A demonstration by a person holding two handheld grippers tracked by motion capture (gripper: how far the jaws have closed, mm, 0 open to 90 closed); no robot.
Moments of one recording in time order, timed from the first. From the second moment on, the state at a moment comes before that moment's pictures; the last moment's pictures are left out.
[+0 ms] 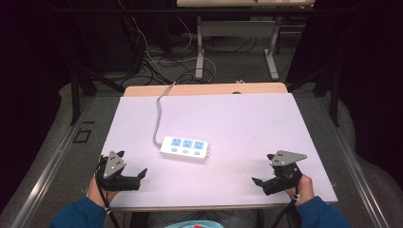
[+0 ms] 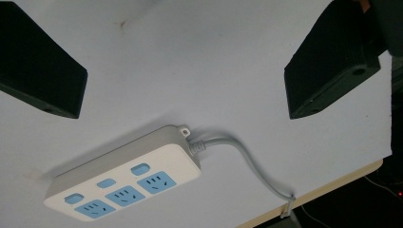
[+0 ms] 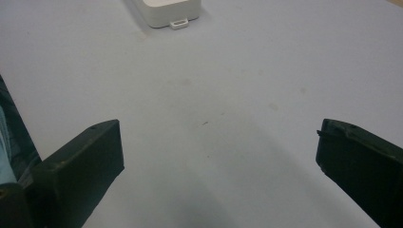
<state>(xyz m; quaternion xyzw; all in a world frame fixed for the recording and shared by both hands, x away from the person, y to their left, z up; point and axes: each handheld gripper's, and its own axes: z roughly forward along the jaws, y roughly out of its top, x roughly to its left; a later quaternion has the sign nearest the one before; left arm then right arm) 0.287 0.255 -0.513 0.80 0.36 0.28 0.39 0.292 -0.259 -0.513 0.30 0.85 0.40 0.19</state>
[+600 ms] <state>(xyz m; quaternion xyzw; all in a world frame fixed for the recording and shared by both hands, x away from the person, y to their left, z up) 0.287 0.256 -0.509 0.80 0.36 0.29 0.38 0.292 -0.259 -0.513 0.30 0.85 0.39 0.19</state>
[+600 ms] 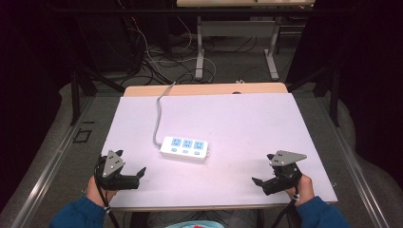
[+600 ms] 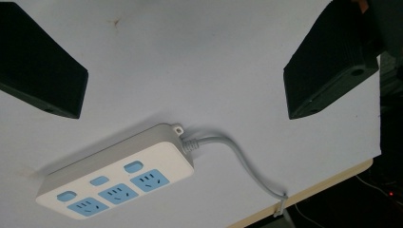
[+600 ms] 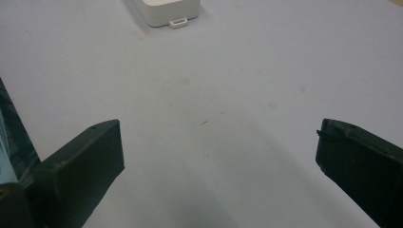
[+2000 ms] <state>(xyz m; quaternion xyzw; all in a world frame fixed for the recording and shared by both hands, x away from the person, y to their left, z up) 0.306 0.237 -0.494 0.80 0.36 0.30 0.38 0.293 -0.258 -0.514 0.30 0.85 0.39 0.19</state>
